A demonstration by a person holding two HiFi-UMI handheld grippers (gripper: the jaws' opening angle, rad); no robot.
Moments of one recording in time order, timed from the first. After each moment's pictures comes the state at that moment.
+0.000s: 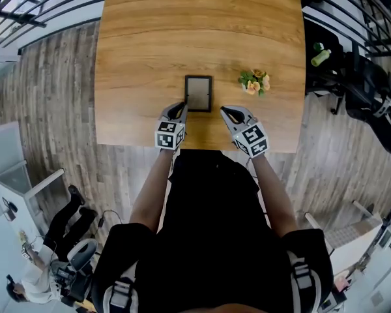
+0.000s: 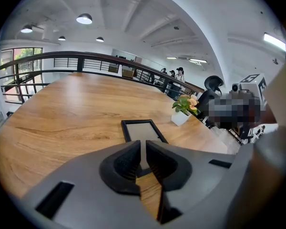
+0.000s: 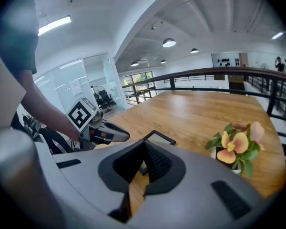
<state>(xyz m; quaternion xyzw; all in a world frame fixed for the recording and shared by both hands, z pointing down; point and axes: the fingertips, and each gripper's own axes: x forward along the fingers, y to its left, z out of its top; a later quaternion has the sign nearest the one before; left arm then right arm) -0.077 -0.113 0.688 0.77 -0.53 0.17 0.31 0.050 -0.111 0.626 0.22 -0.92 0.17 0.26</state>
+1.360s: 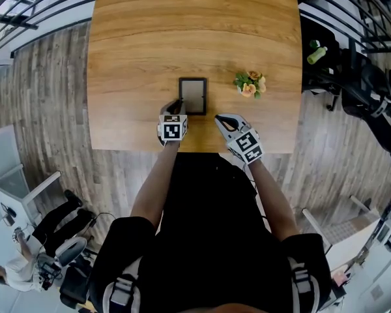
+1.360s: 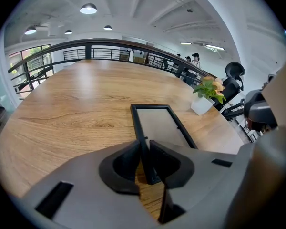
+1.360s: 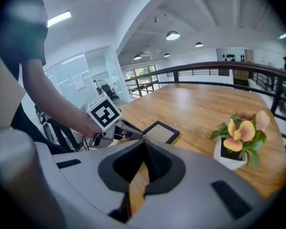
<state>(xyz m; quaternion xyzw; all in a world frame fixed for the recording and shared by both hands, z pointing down) -0.084 -0.133 0.748 0.70 -0.57 0.24 0.36 0.049 -0.092 0.645 0.19 -0.92 0.17 0.30</state>
